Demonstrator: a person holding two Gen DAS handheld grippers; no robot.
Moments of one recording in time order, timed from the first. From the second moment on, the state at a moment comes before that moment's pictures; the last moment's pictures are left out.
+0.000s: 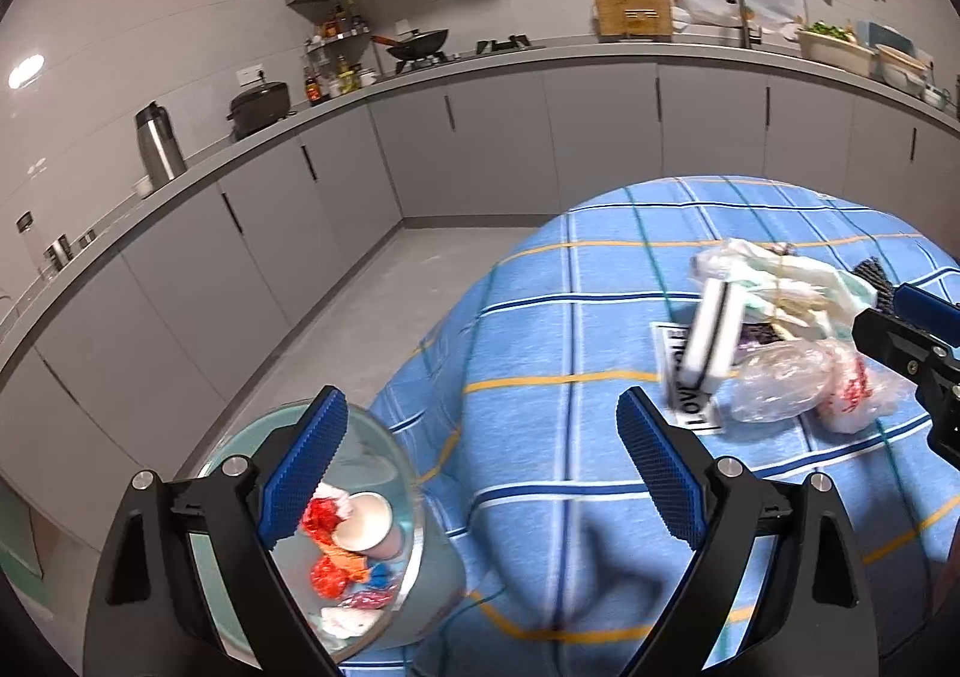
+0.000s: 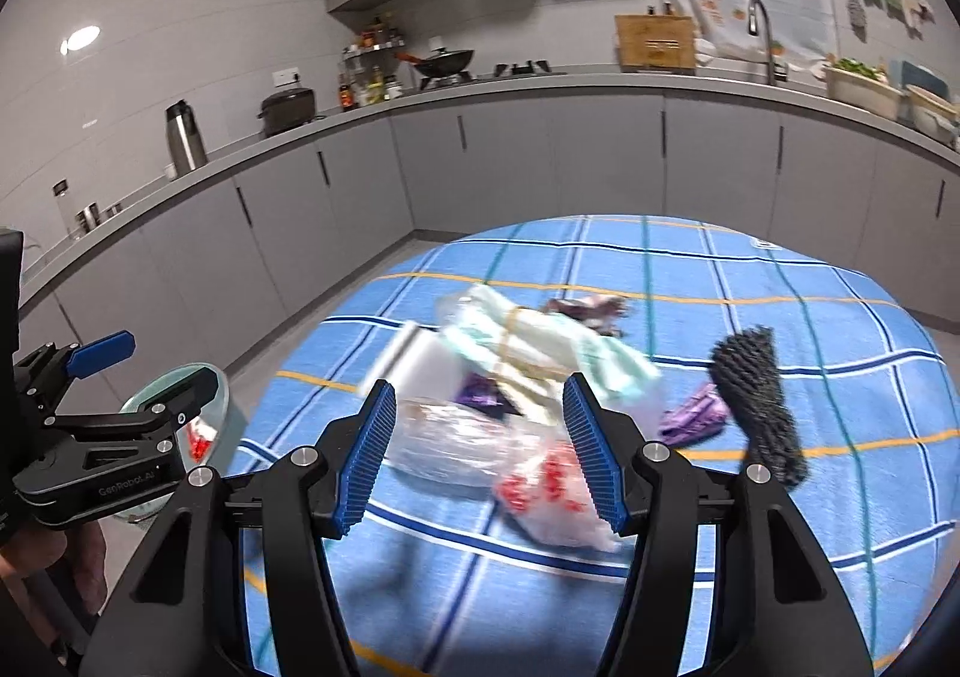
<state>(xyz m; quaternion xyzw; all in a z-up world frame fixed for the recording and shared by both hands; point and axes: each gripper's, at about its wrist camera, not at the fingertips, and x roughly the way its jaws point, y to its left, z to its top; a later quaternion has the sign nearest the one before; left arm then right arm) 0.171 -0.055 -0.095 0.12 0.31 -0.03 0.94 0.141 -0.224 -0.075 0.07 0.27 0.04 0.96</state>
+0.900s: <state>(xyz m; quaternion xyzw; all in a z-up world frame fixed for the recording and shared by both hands) 0.186 -0.117 -0.116 0.15 0.31 -0.07 0.94 0.126 -0.266 -0.097 0.07 0.31 -0.01 0.95</state>
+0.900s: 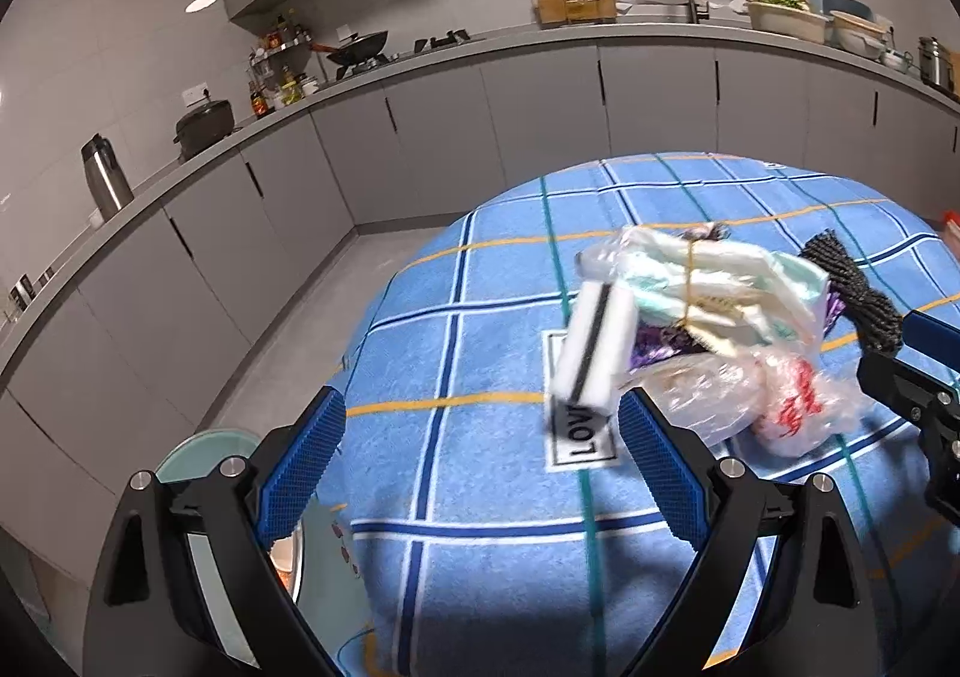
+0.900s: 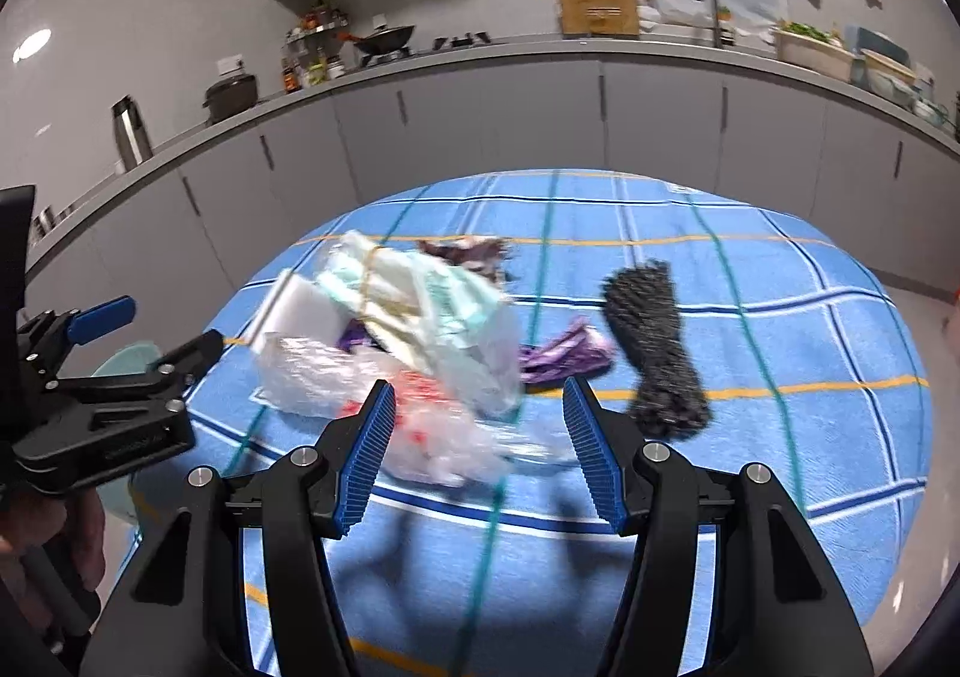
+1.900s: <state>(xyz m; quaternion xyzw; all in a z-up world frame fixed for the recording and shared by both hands) 0.197 -0.091 -0.118 0.13 0.32 -0.06 0.94 0.139 -0.211 -0.108 -0.01 0.36 0.02 0.93</state>
